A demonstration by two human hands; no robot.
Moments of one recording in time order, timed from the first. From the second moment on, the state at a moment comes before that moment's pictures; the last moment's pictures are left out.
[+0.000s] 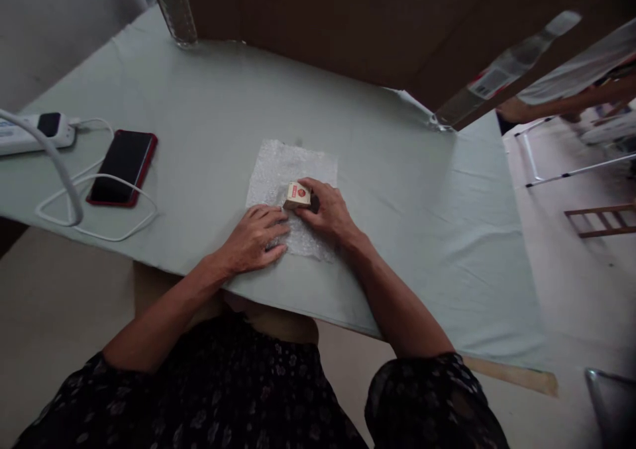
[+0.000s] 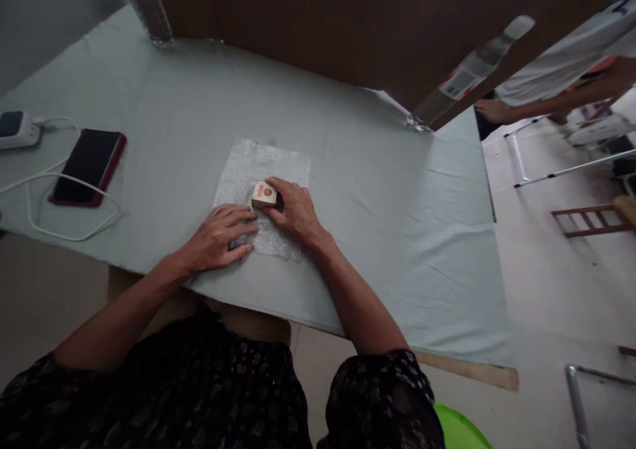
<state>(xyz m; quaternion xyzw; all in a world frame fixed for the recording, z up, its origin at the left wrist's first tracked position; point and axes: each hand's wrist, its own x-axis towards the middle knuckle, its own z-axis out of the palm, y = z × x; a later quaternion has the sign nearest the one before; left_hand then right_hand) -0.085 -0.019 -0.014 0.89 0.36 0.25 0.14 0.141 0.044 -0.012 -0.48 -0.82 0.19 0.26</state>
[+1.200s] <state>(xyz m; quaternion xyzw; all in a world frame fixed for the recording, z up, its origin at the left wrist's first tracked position) -0.091 -0.031 0.019 0.83 0.44 0.33 0.11 0.163 0.023 0.031 -0.42 -0.83 0.24 0.29</state>
